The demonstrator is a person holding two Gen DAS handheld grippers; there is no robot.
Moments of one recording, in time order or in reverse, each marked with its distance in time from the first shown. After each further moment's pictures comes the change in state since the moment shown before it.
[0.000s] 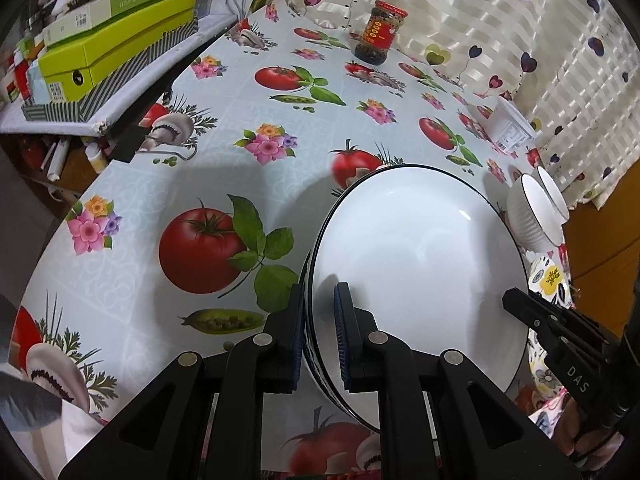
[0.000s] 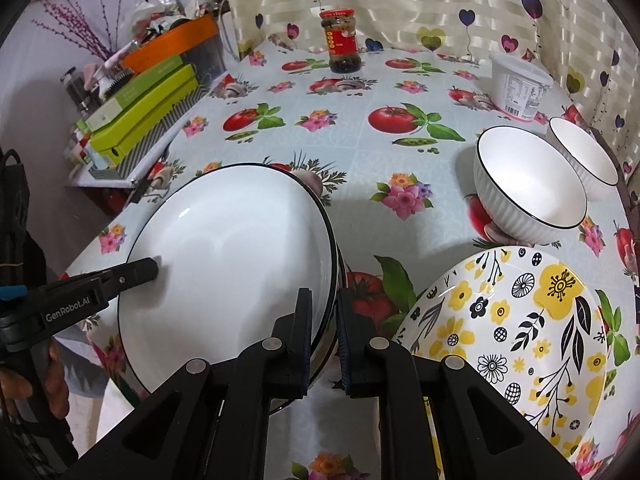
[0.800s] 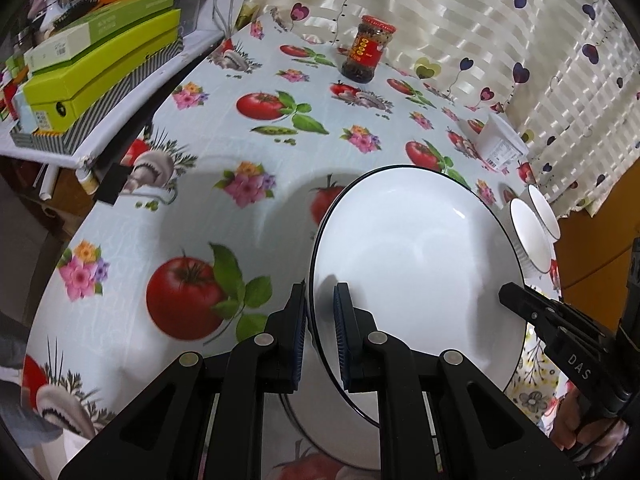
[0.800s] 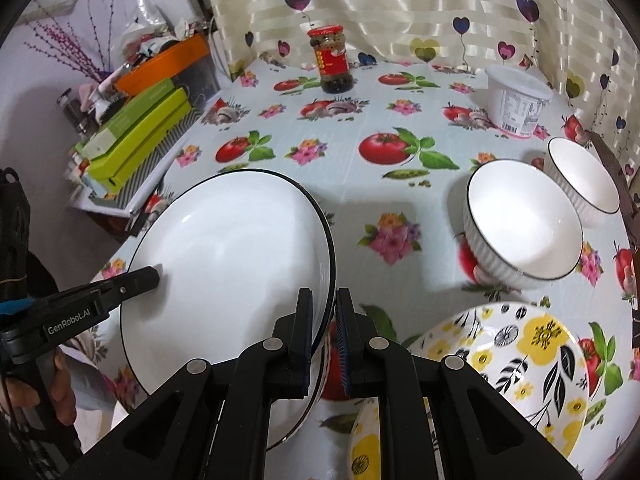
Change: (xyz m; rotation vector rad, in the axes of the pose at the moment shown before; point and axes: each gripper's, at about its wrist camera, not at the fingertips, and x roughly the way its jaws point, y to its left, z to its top) left arm -0.002 -0.009 0.031 0.000 -0.022 -0.035; right arm -0.002 -0.016 0.035 0.032 -0.021 0.027
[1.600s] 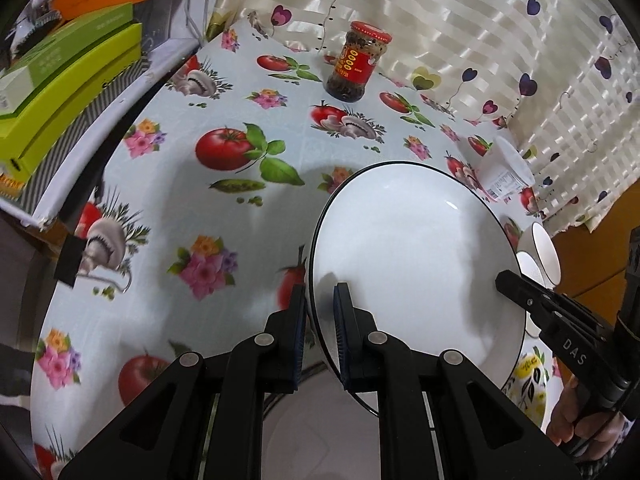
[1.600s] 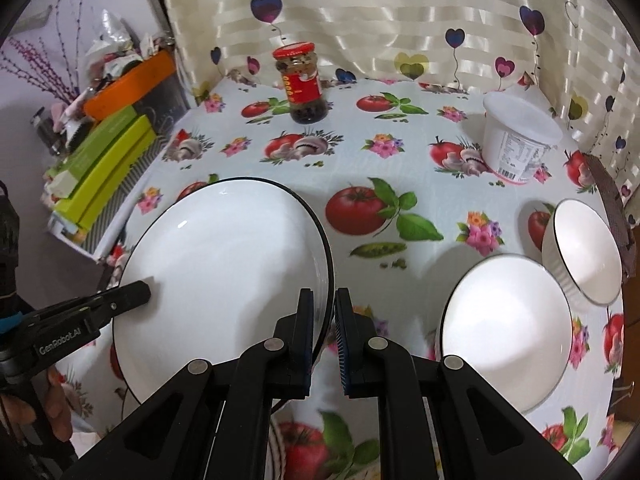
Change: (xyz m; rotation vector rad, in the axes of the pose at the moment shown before) left arm 0.037 -0.020 0.079 0.002 0.018 -0.027; right arm 0.029 -0.029 0.085 0.014 -0.003 -0.055
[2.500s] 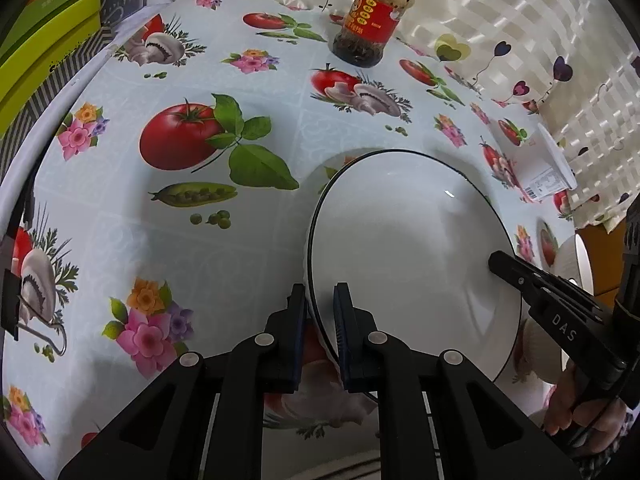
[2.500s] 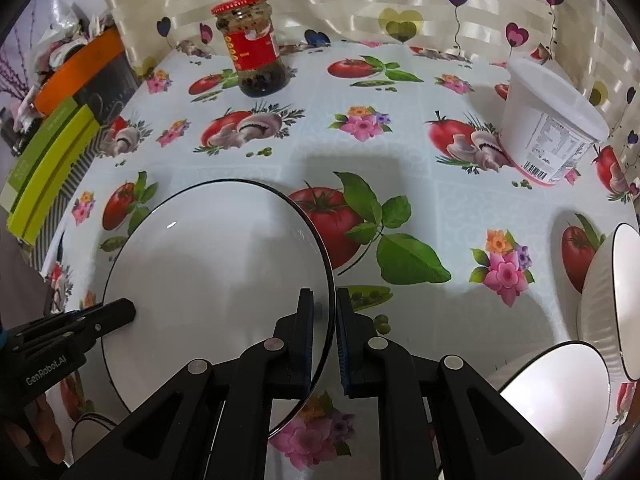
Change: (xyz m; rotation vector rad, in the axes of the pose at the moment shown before) left arm 0.092 0.000 0.039 -0.005 0.105 0.008; right arm 0.099 -0.037 0.043 0.024 0.099 -0.062
